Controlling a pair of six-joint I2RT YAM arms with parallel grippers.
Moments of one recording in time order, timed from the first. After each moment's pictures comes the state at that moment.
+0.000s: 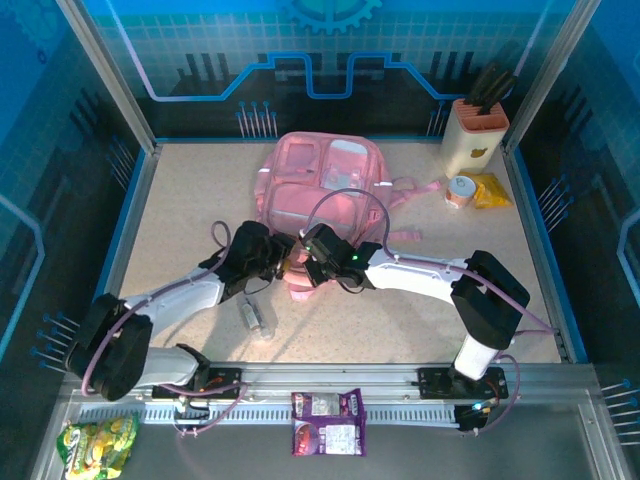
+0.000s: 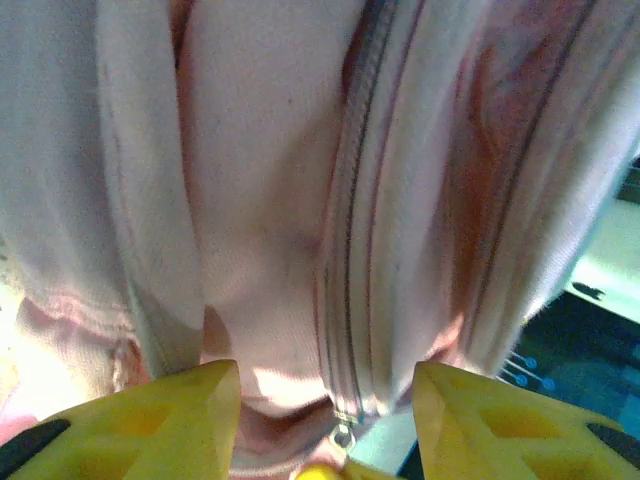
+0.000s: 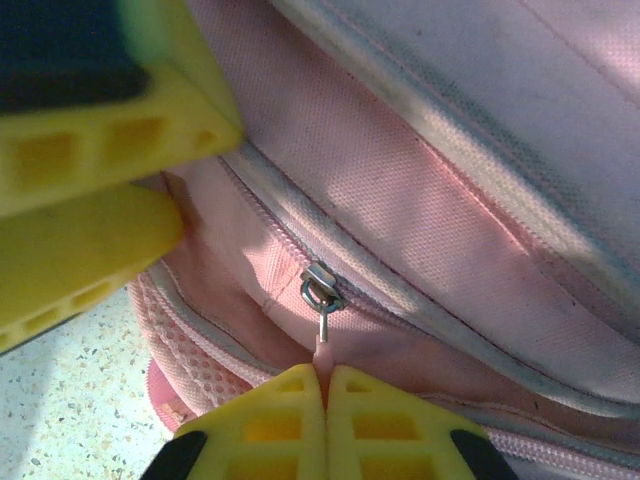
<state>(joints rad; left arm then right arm) -0.49 1.33 0.62 0.00 0.11 -1.61 0.94 1.70 1.11 -0.33 0.18 0.34</state>
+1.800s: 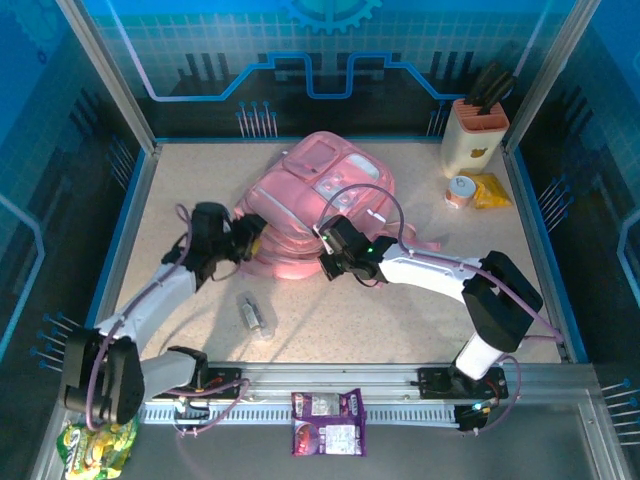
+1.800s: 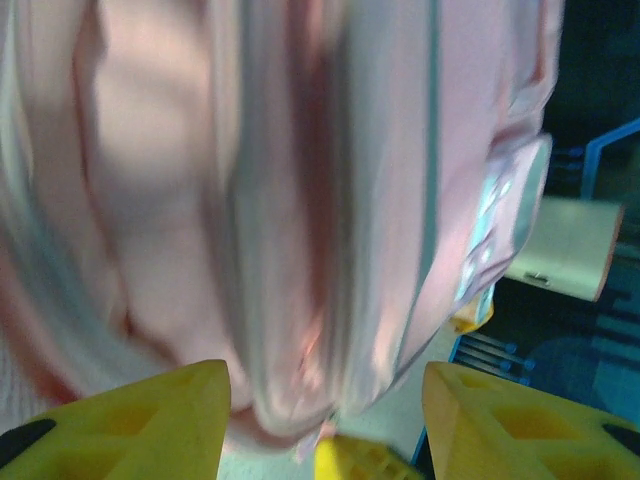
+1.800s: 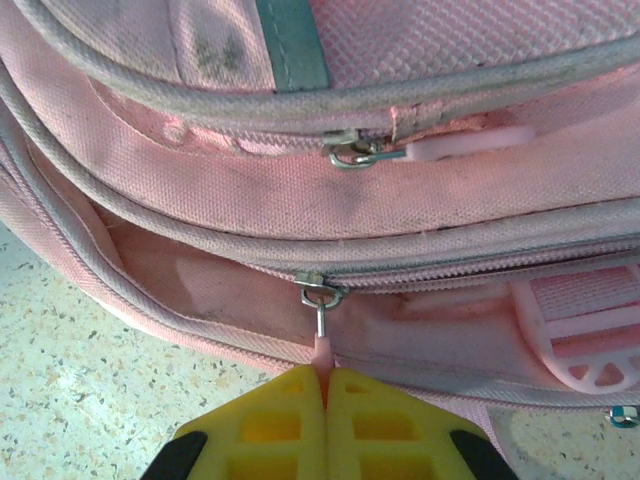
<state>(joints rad) -0.23 1.15 0.66 -0.16 0.30 -1.30 0.84 1.65 1.05 -0.33 0.15 0.20</state>
